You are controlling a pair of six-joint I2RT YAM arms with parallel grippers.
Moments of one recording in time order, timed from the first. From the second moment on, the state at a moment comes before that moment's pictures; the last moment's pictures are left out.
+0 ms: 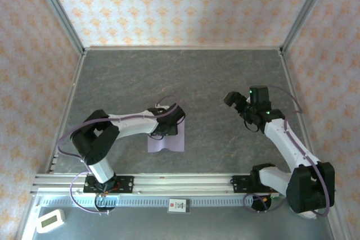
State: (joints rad) left arm -0.79 1.70 0.95 -0.59 -0.25 -0.91; right arm 0.14 1.09 0.70 -0.43 -0.20 0.77
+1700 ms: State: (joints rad) left arm -0.69 1.56 0.63 0.32 0.08 -0.97; right arm 0.33 1.29 0.69 -0.30 -0.30 0.81
